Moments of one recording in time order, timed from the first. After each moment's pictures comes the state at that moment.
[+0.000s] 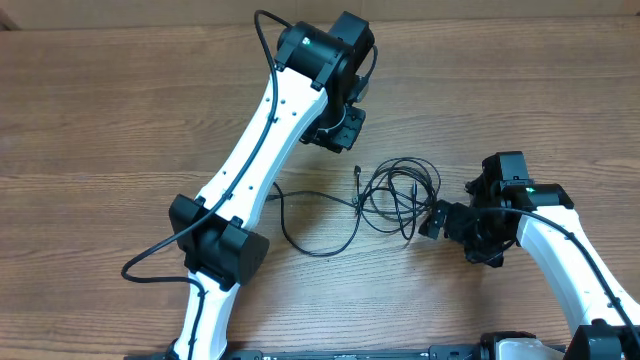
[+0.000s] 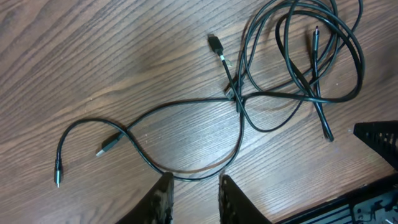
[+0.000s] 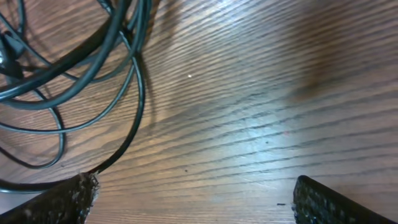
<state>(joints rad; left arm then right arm) -0.56 2.19 2.41 -1.69 0.09 -0.14 0.03 1.38 0.81 -0.97 -0.31 0.38</state>
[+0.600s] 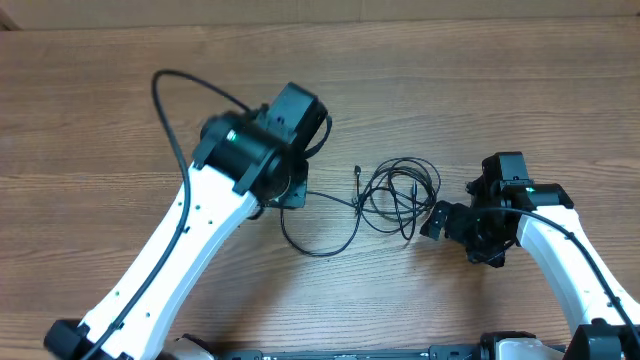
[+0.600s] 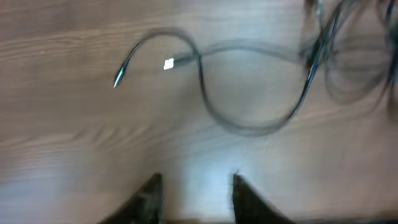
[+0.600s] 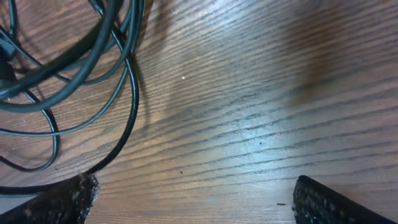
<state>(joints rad) -0.58 1.56 1.67 -1.49 -0.16 -0.48 0.03 1.38 0.81 -0.96 -0.29 0.38</state>
